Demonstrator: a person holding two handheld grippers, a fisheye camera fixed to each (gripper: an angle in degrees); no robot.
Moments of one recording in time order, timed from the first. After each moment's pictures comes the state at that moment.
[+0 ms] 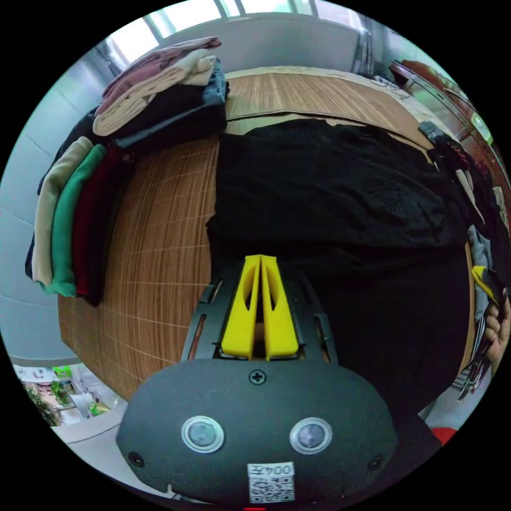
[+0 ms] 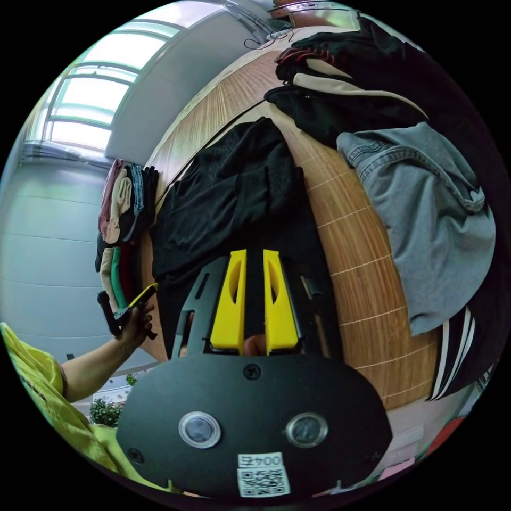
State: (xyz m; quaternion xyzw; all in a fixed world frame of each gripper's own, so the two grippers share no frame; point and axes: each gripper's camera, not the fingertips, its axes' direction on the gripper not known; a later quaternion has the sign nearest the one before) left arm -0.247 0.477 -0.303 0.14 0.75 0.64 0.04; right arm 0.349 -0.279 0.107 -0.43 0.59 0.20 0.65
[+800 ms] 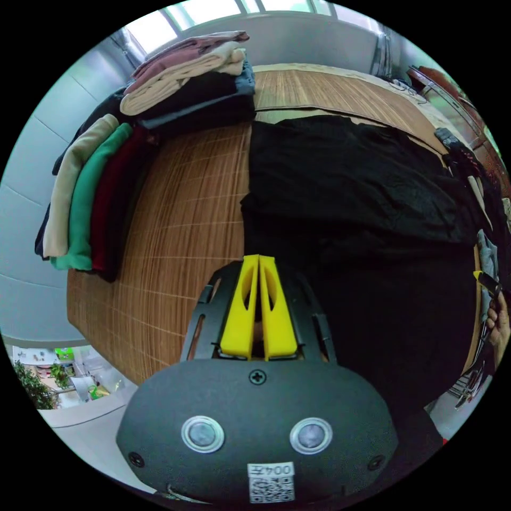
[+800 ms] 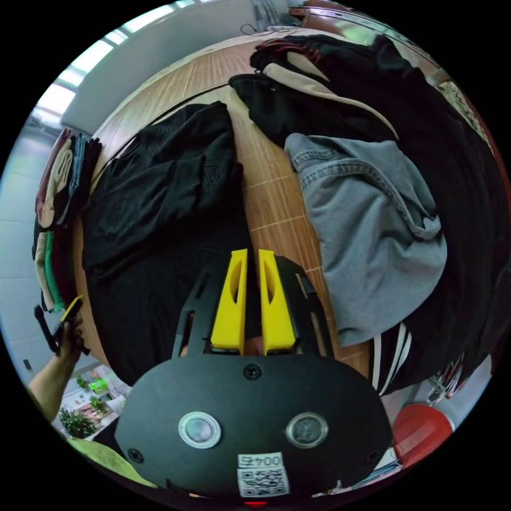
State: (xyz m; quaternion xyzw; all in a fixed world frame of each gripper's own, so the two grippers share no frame) left arm -0.213 0.439 -0.253 0.13 0.74 0.66 0.09; right arm 0.407 -0.251 0.144 -0.50 0.69 0.13 0.51
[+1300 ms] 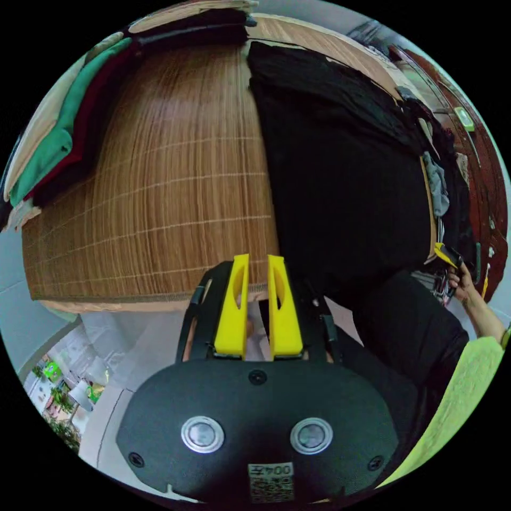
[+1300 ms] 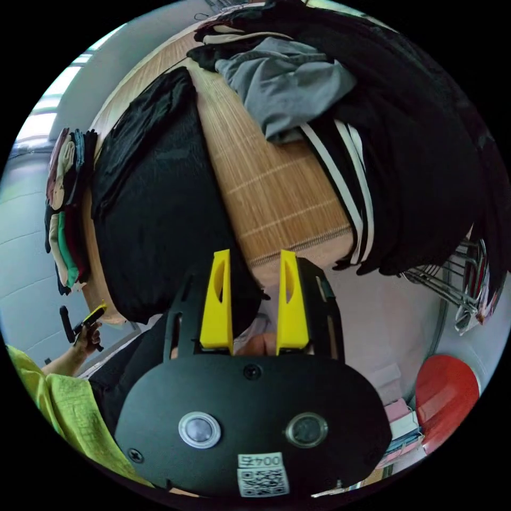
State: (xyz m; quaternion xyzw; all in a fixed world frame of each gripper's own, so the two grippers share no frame) left arm -0.091 0.323 -0.072 0.07 0.60 0.79 -0.08; right arm 0.269 -0.221 0.065 -0.49 0.68 0.24 0.49
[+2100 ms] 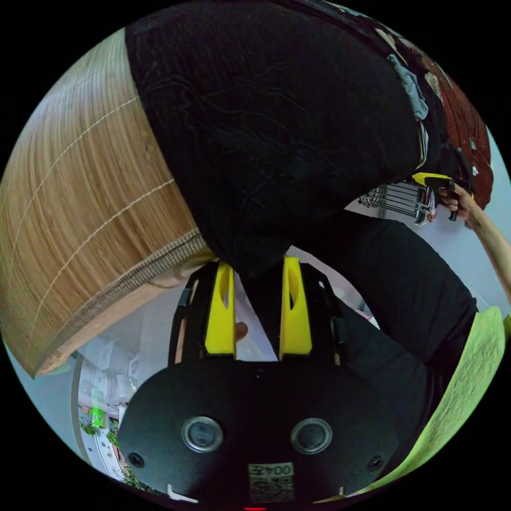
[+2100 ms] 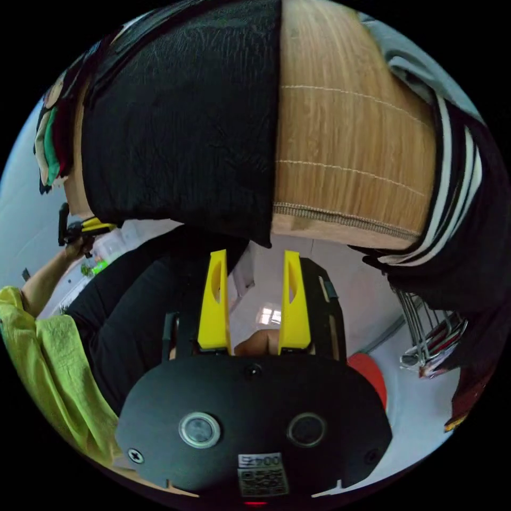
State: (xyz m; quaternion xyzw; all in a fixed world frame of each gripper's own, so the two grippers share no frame) left arm -0.125 0.272 0.002 0.10 0.43 0.87 -0.23; right arm 0.335 -0.196 0.074 -0.72 0.53 0.29 0.35
